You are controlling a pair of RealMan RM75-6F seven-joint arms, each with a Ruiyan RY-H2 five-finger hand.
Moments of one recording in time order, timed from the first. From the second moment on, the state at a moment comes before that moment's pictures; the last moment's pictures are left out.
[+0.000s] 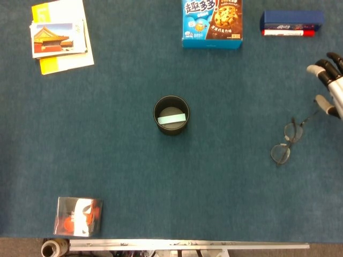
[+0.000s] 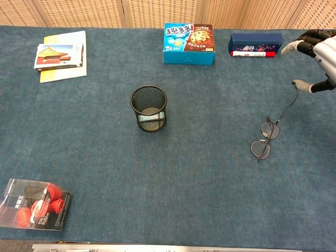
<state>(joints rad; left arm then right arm) -0.06 -1.10 -0.07 -1.61 1.43 1.50 0.00 0.39 -1.44 0.06 -1.17 -1.62 1.36 -0.12</state>
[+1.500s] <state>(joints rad) -0.06 -1.10 -0.07 -1.61 1.43 1.50 0.00 0.37 -1.48 -0.09 -1.17 -1.74 1.30 -0.22</state>
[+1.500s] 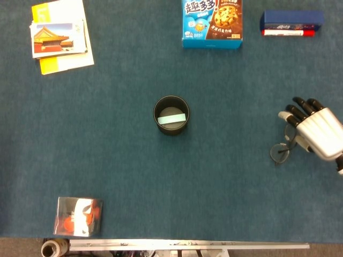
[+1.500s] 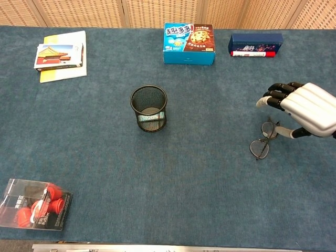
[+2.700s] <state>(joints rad) -0.06 -1.10 -0.07 -1.60 1.44 1.50 0.00 0.33 -1.42 -0.09 -1.27 -1.73 1.38 -0.18</state>
